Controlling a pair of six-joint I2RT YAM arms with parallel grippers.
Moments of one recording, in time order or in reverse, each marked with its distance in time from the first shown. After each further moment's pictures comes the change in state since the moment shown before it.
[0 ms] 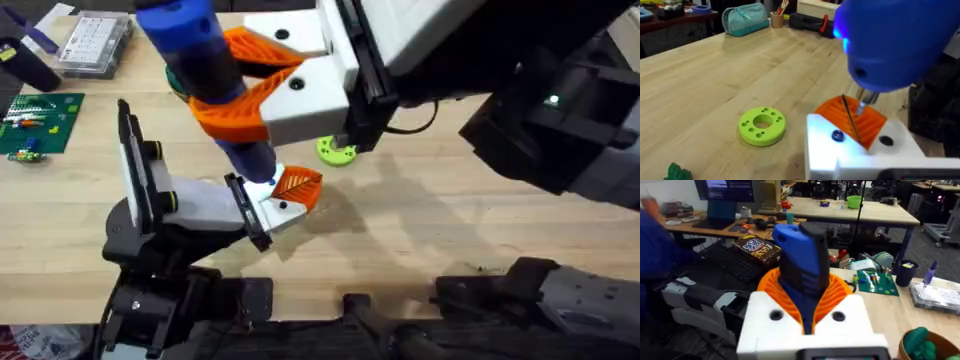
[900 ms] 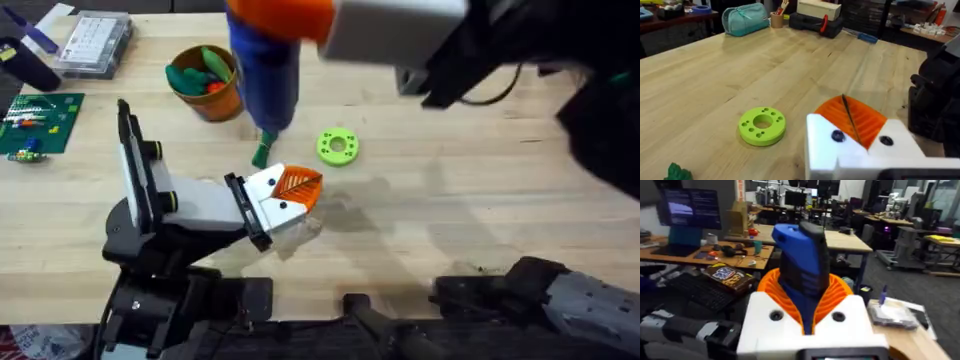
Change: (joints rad) left arm 0.000 0.000 0.000 0.000 0.000 0.000; right arm -0.077 -0.162 0.029 0.000 0.105 0.068
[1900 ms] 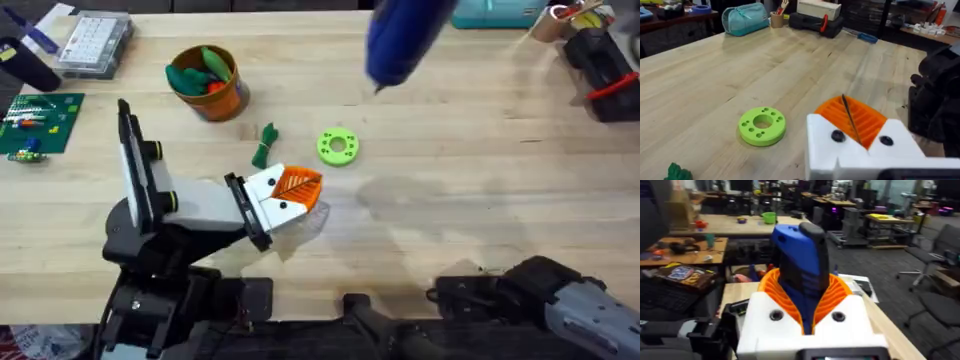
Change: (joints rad) left arm 0.000 0.000 0.000 0.000 0.000 0.000; right arm -0.274 -0.226 0.139 -0.465 -0.015 -0.059
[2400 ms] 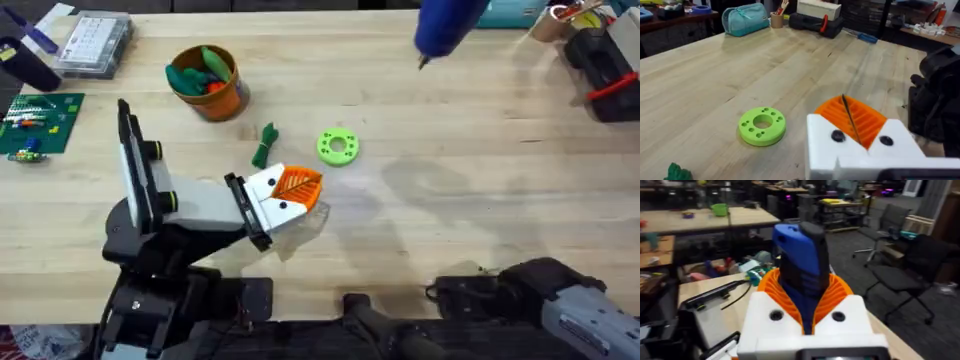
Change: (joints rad) left arm 0.000 0.000 0.000 0.000 0.000 0.000; right arm -0.183 -0.042 0.000 -0.115 0.058 -0.045
